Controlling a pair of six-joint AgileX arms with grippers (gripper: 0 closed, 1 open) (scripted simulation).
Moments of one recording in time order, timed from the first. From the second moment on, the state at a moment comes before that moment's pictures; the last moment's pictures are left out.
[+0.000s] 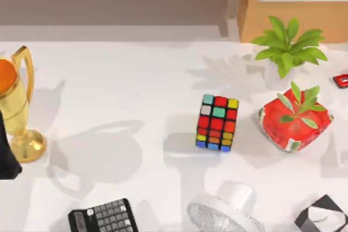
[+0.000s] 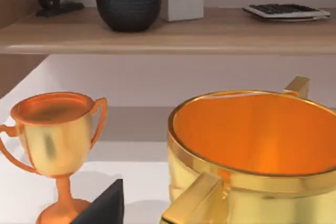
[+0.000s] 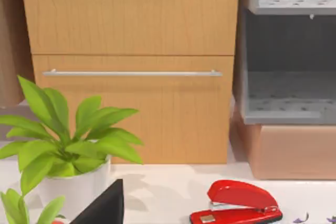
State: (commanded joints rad) left arm 0.00 0.00 0.00 0.00 0.00 0.00; right arm 0.00 0.00 0.00 0.00 0.00 0.00
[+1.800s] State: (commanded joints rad) left arm 0.49 1.81 1.11 -0.85 0.01 0.64; right arm 0.00 0.00 0.00 0.00 0.00 0.00
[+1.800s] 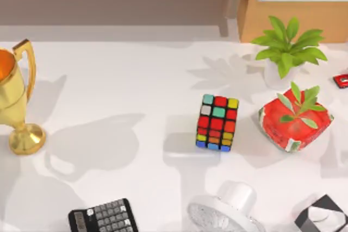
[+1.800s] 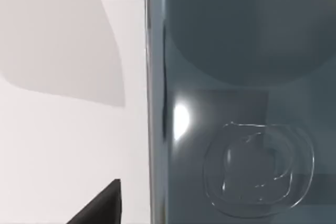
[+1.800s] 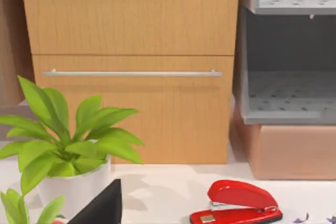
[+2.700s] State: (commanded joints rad) left arm 0.49 1.89 1.04 -0.69 0.01 0.64; right arm 0.00 0.00 0.00 0.00 0.00 0.00
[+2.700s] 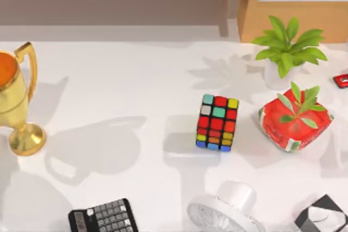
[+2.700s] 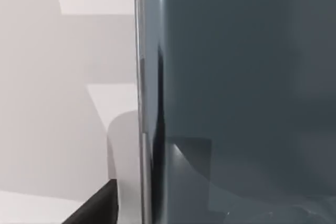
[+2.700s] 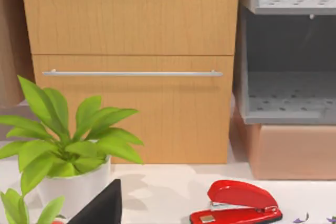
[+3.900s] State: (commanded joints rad) left arm 0.49 1.89 1.04 -0.69 0.01 0.64; right arm 0.00 0.00 0.00 0.00 0.00 0.00
